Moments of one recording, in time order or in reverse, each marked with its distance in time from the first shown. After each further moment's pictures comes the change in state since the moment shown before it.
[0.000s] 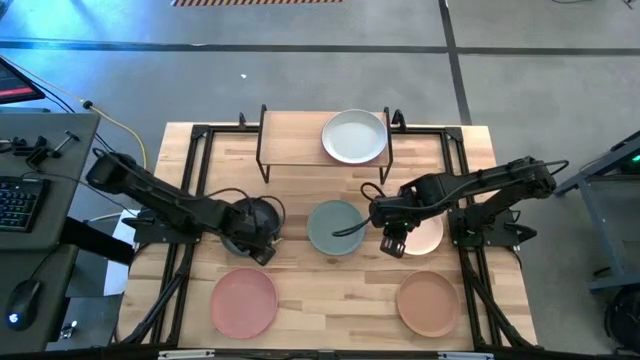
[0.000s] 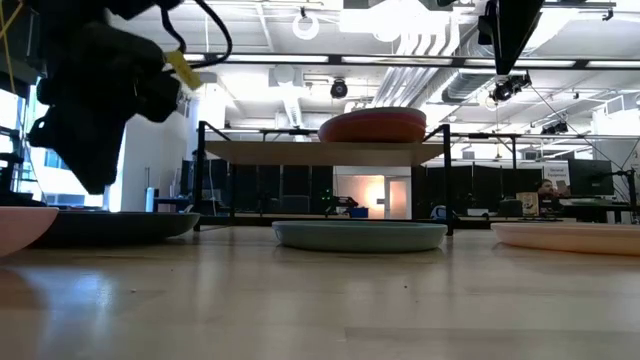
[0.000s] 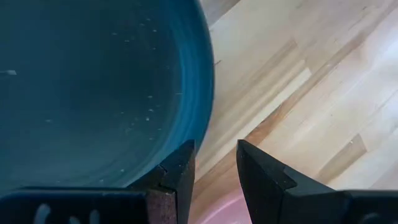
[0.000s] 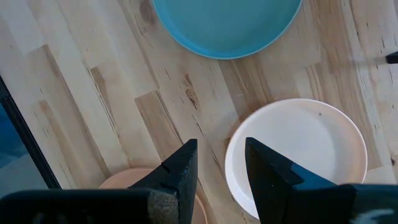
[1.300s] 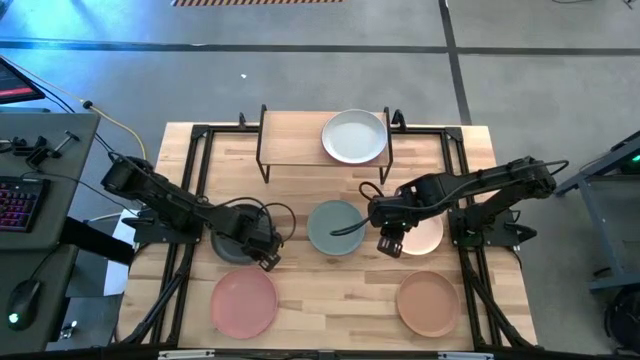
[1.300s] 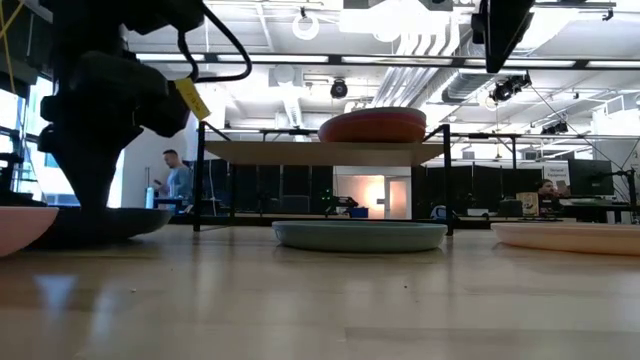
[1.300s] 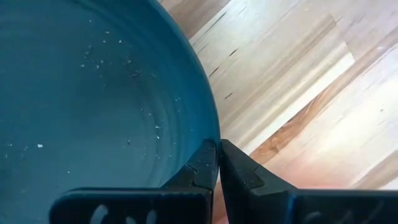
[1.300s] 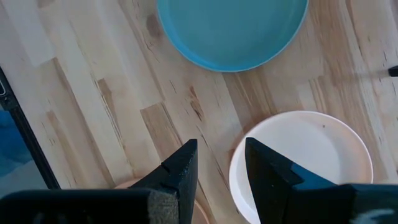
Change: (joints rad) left arm -0.009 0.163 0.095 -0.082 0.002 0.056; right arm 0.000 0.000 0.000 0.042 0.012 0.000
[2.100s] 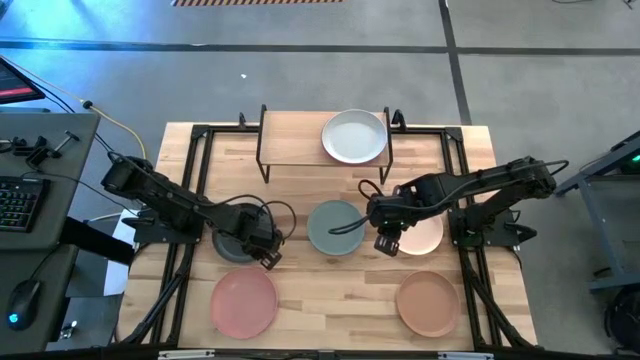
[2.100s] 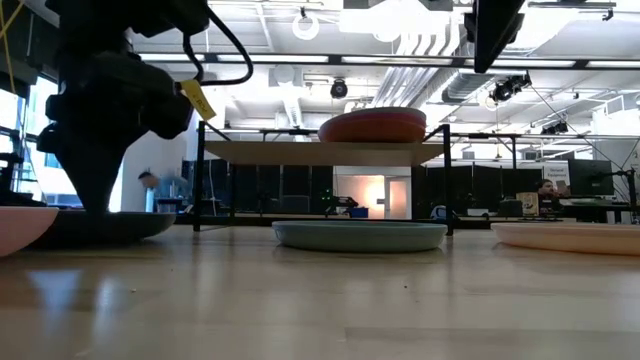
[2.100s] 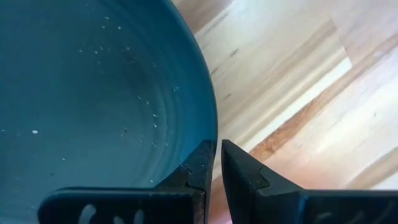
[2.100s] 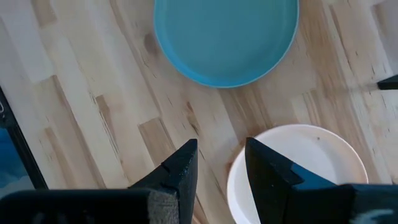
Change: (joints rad) left arm 0.022 0.000 0.001 0.003 0.031 -0.022; right arm 0.000 0.000 0.000 0.034 0.044 0.008
